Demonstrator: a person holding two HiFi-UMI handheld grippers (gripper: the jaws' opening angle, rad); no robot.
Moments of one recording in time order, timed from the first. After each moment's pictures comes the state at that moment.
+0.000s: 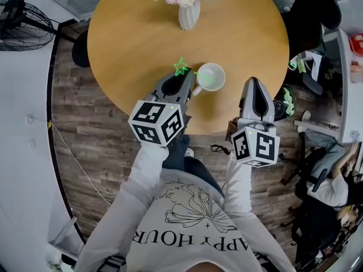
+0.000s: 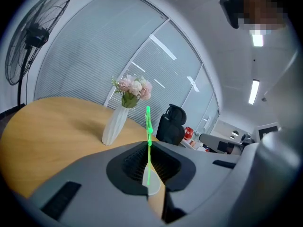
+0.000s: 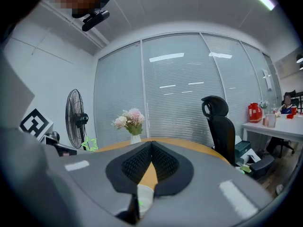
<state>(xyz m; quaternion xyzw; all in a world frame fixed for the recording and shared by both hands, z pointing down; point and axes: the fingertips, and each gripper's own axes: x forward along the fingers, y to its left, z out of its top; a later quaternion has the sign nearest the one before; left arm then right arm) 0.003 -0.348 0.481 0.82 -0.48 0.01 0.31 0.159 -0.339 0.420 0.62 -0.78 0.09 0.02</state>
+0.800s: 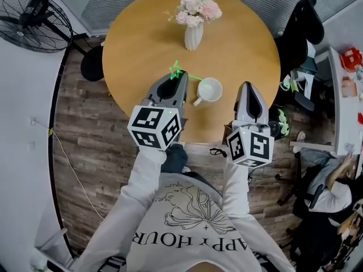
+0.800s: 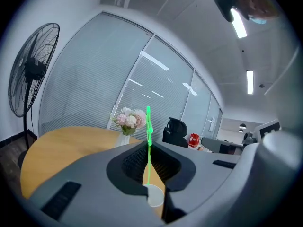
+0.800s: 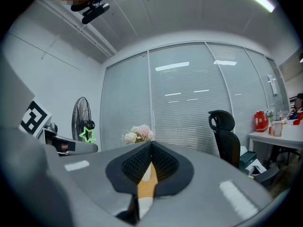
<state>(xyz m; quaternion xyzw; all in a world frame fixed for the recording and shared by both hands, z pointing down) -0.031 -0.325 0.389 0.82 -0.53 -0.01 0.21 0.134 -0.316 0.353 0.60 -0.79 0.05 -0.01</state>
